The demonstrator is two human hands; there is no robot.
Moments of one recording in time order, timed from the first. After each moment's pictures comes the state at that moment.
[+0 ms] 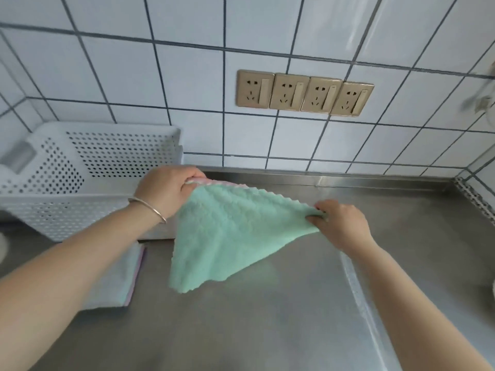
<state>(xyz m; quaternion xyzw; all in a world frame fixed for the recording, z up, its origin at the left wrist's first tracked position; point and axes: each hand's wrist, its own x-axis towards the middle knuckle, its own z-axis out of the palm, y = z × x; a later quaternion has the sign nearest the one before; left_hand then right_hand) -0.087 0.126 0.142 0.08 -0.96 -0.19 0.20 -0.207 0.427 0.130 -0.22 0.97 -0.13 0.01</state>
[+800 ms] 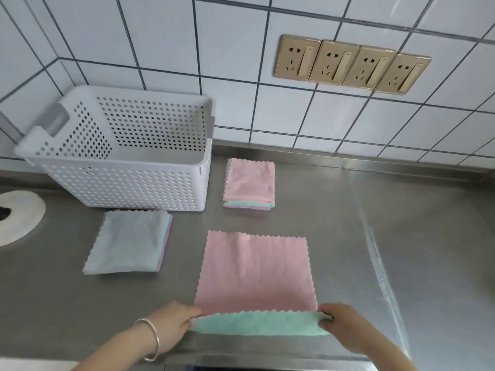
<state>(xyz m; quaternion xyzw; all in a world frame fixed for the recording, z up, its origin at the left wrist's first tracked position) 0.097 0.164 -0.040 0.10 -0.90 -0.28 -0.31 -0.088 0.474 -0.003 -0.22 0.88 -0.07 0.41</state>
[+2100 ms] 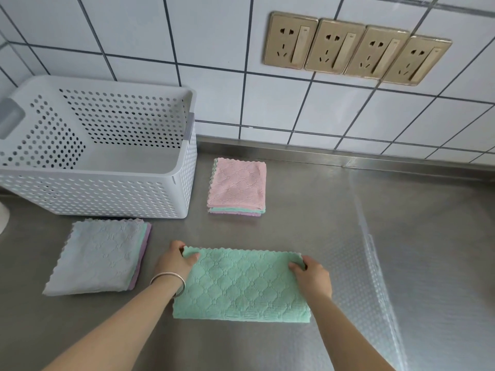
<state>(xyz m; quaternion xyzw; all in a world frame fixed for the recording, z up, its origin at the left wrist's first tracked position) -0.033 0.141 -0.076 0.49 -0.79 -0.36 -0.10 -0.163 0.400 -0.063 0.02 0.93 -0.26 0.25</state>
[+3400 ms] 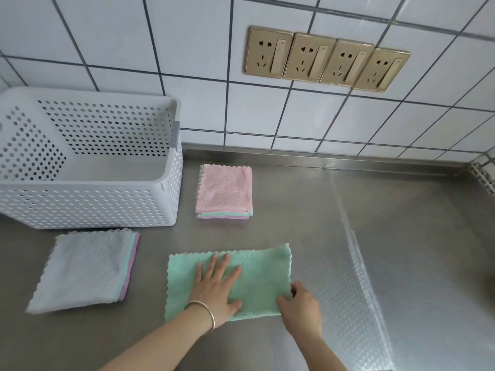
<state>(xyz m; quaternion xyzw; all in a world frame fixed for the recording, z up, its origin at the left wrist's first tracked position) -0.033 0.232 -0.071 0.10 -0.97 -0.16 -0.15 -0.094 0.410 -0.040 0.03 0.94 -0.24 0.23</state>
